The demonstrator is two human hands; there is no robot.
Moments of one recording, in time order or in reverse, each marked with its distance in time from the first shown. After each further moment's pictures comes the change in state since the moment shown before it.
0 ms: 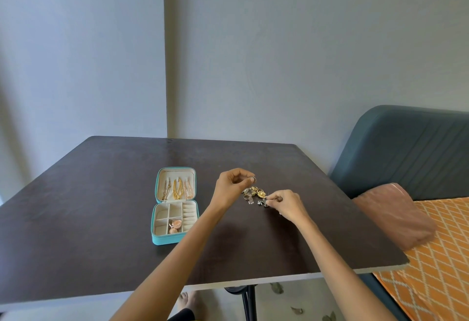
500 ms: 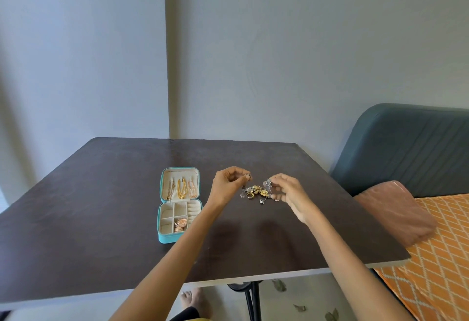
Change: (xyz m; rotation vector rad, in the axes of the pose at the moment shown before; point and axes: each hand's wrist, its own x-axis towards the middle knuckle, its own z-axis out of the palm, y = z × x) left_hand -0.003 0.002 -0.015 -0.003 0.031 -0.004; right_hand -0.015 -0.037 -0.019 0.855 -0.129 0.020
